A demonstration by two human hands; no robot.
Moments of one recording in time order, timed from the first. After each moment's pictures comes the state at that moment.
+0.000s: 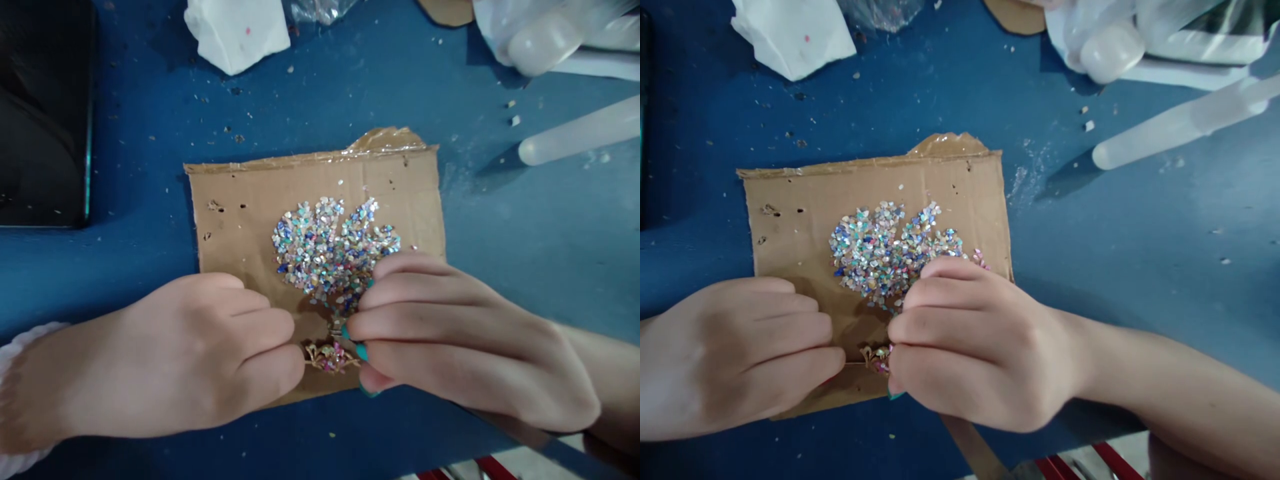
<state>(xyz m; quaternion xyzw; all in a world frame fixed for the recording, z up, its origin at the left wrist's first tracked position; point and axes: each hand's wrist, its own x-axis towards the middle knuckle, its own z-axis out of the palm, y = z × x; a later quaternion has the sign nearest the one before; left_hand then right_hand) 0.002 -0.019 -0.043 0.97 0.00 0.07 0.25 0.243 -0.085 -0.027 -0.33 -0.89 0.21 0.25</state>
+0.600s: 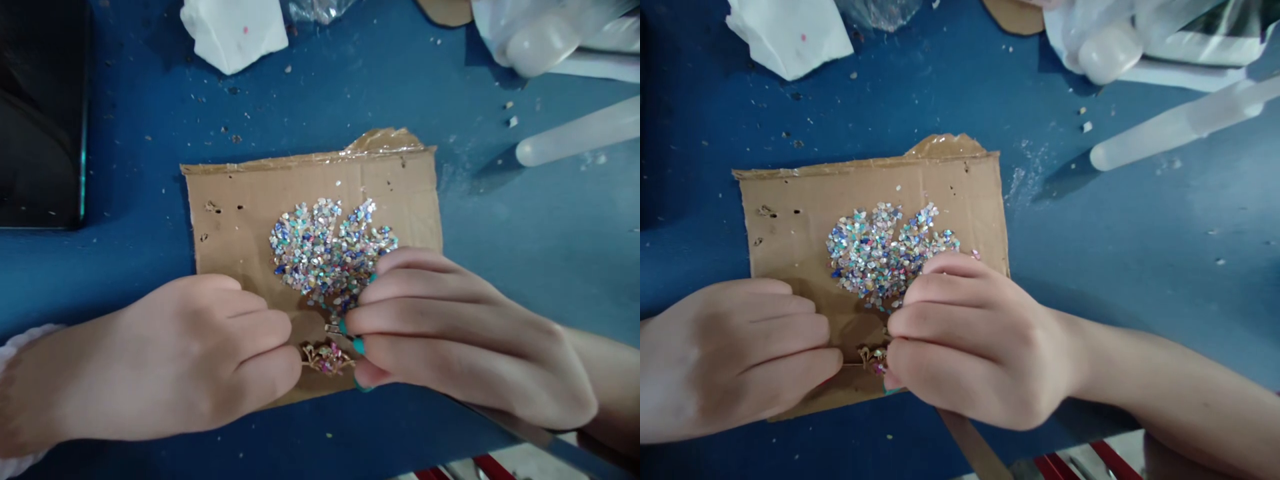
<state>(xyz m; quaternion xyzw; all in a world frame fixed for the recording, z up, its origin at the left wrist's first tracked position) 0.001 -0.019 -0.043 0.97 0.00 0.08 0.25 0.244 -0.088 -0.030 -0.35 -0.89 0.16 0.26</state>
